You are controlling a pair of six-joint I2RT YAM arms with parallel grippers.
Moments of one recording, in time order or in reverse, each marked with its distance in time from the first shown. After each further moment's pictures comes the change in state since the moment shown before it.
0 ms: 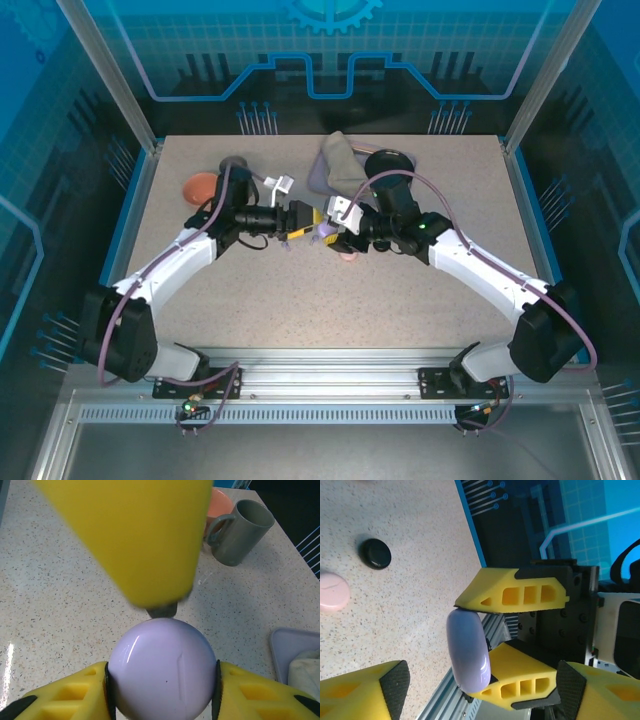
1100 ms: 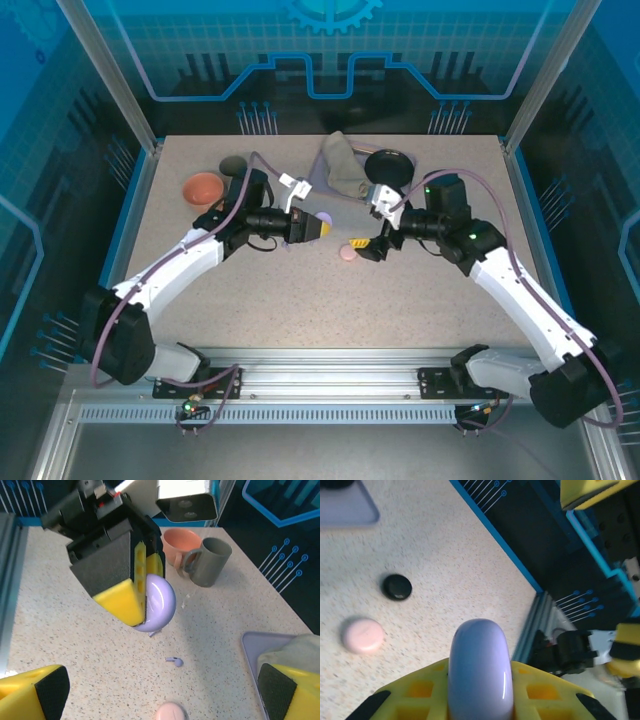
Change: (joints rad) left arm -0.108 -0.030 0.050 -0.092 -0.185 0.430; right arm -0.188 -0.267 -0.042 -0.091 -0.198 0.049
